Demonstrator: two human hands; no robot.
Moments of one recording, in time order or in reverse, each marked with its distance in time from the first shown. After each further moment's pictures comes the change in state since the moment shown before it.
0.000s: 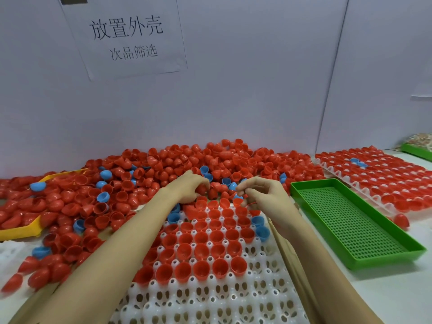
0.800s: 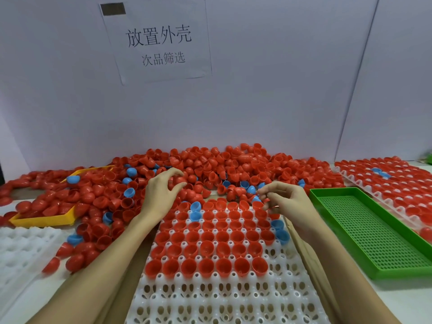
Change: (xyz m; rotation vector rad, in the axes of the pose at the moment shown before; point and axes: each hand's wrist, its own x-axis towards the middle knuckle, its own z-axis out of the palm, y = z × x) left_hand -0.102 -0.037 0.003 -0.390 0.800 -0.281; right_hand -0.002 0.000 0.000 -0.044 0.014 0.000
